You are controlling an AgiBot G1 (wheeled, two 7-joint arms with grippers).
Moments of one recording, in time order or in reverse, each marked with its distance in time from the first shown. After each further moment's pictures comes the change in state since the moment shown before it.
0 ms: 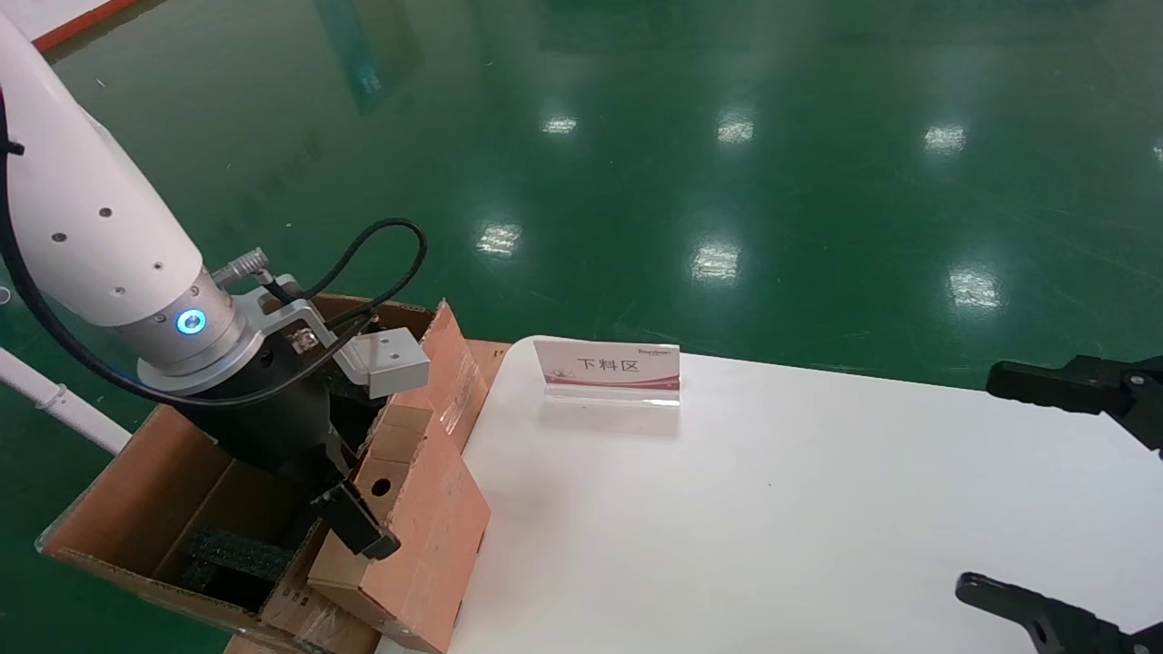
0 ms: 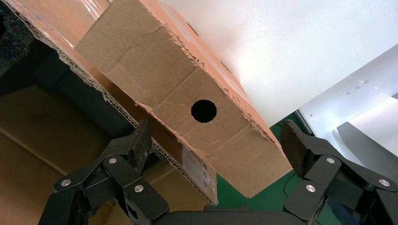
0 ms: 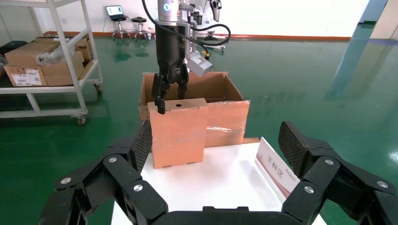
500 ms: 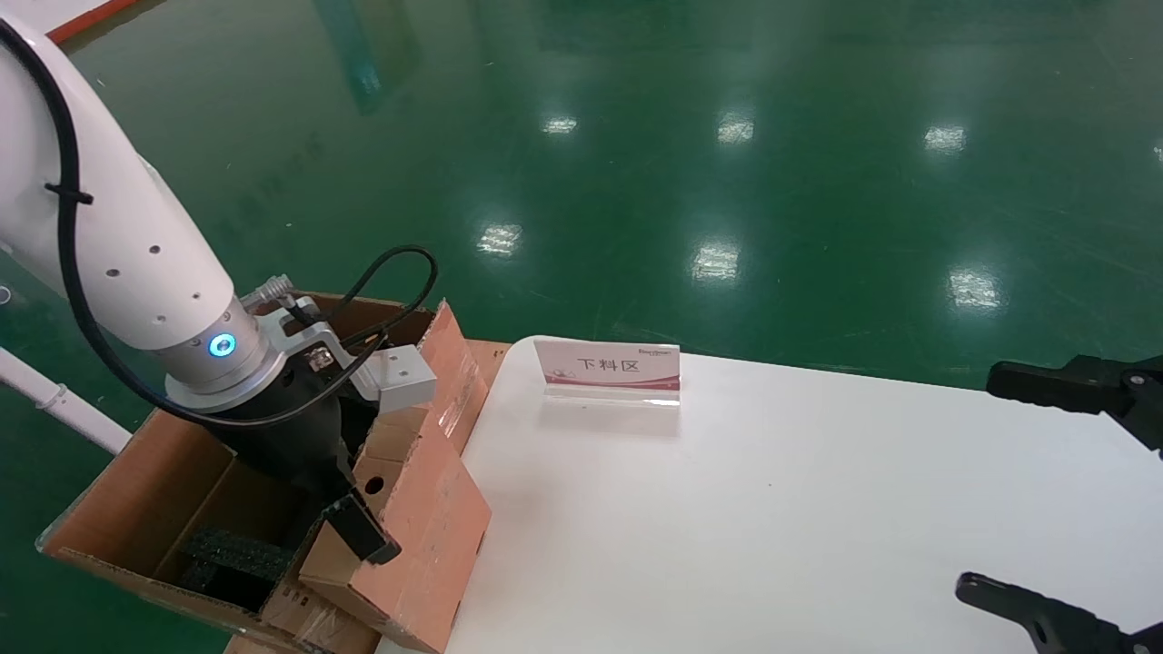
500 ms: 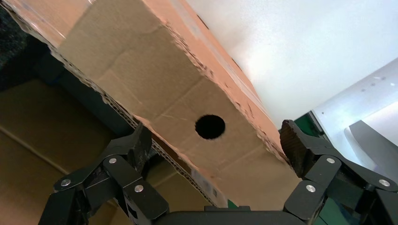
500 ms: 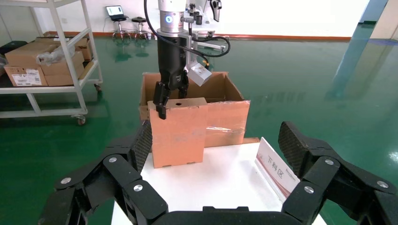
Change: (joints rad) left arm 0.041 0.015 0.027 0.001 0.031 -0.047 -0.012; right arm 0.000 0.000 -0.001 0.000 0.001 0.000 0.000
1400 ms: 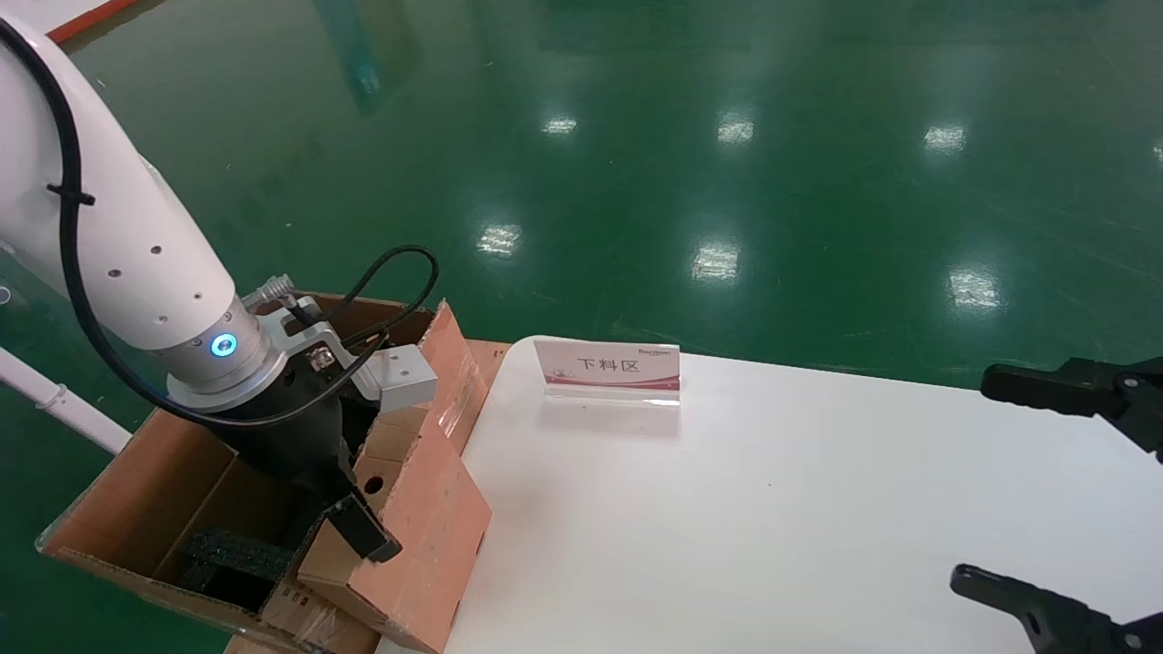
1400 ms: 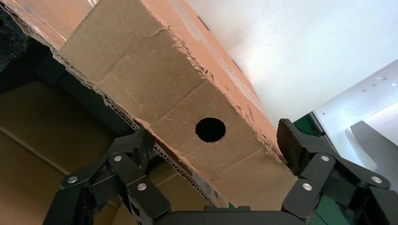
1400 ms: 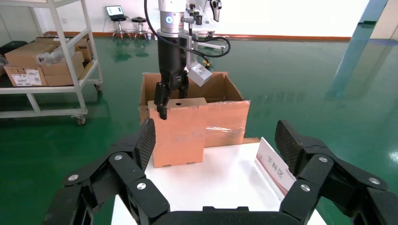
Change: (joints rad) left arm 0.004 0.003 0.002 0.000 0.007 -0.006 0.000; right arm 0.000 0.000 0.000 0.000 0.000 0.000 0.000
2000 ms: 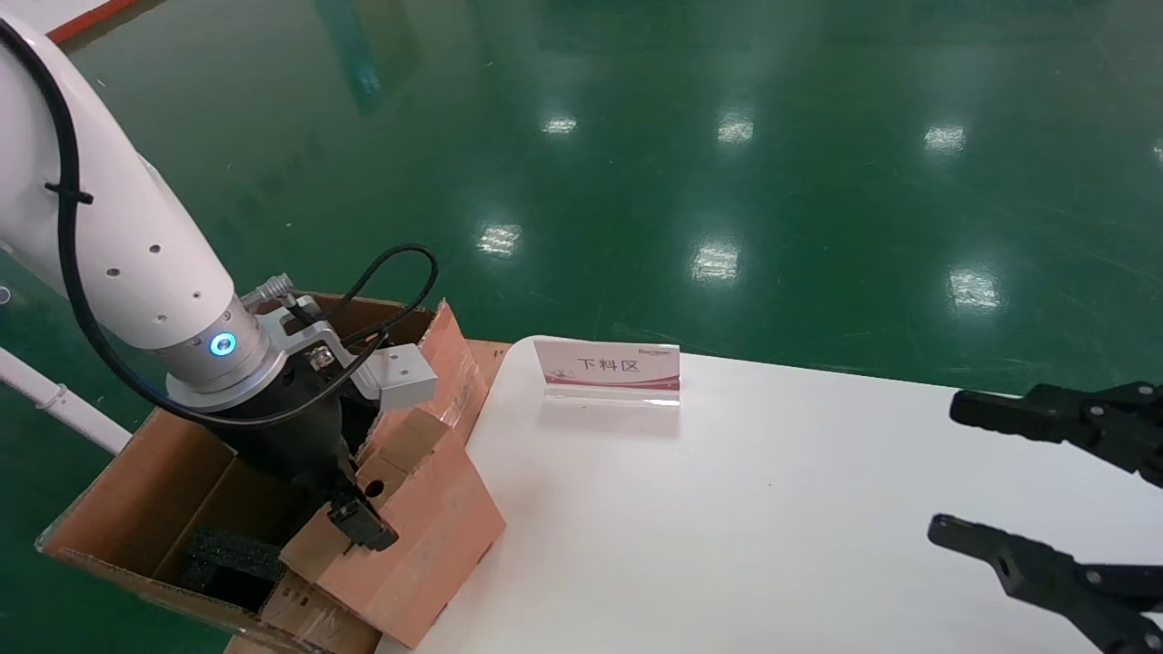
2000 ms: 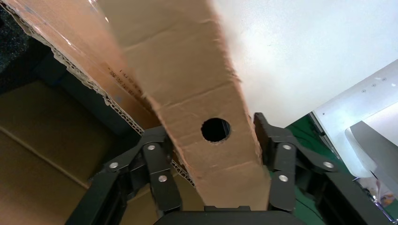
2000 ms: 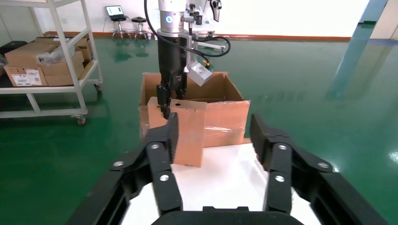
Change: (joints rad) left arm -0.001 -0.001 -0.001 0.000 -0.001 0.002 0.000; right arm 0.000 0.000 0.000 0.000 0.000 0.000 0.000
